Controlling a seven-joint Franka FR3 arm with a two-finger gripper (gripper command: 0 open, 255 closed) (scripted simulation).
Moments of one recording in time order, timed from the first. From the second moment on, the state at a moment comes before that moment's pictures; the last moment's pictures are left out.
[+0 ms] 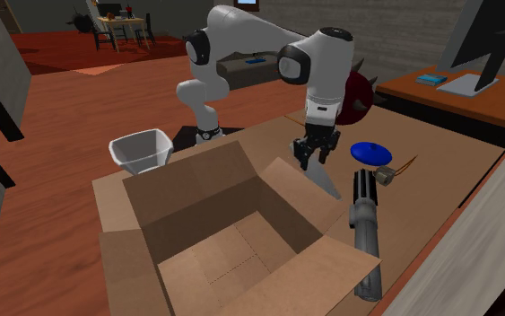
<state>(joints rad) 0.46 0.51 0.35 -1.30 -0.15 1.78 0.27</state>
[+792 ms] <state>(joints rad) 0.49 0.54 0.35 -1.09 -0.16 1.60 0.27</state>
